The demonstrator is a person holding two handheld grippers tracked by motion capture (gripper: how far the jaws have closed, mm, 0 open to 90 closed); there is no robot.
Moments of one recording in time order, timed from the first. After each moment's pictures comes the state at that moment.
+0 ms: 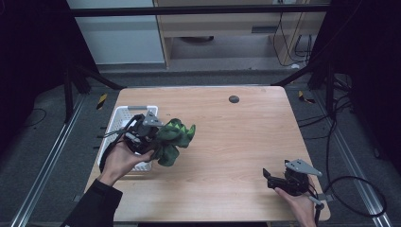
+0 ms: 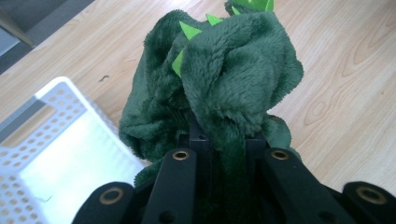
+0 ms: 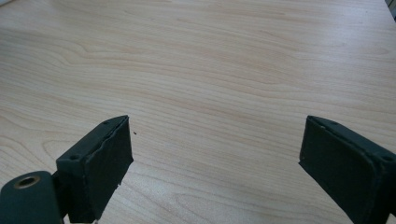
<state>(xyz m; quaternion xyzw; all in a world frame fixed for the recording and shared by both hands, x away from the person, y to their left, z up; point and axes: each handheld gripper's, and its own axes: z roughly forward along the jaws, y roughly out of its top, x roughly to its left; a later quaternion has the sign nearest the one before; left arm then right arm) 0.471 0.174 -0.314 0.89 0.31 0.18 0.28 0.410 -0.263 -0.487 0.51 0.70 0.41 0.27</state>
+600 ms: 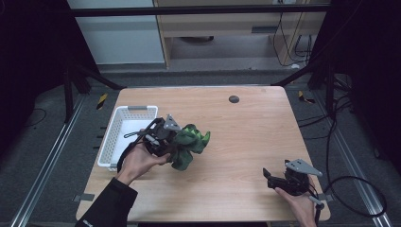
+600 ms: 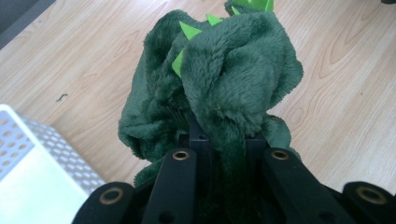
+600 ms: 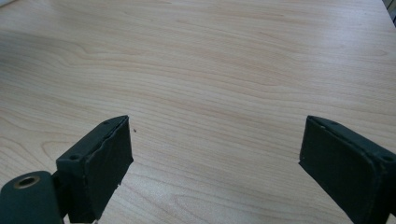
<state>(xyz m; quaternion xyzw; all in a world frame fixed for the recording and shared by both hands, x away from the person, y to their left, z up) 0.478 0.134 -0.332 0.91 0.28 0.15 0.28 0.410 -0.263 -0.487 0.51 0.70 0.41 0.27</state>
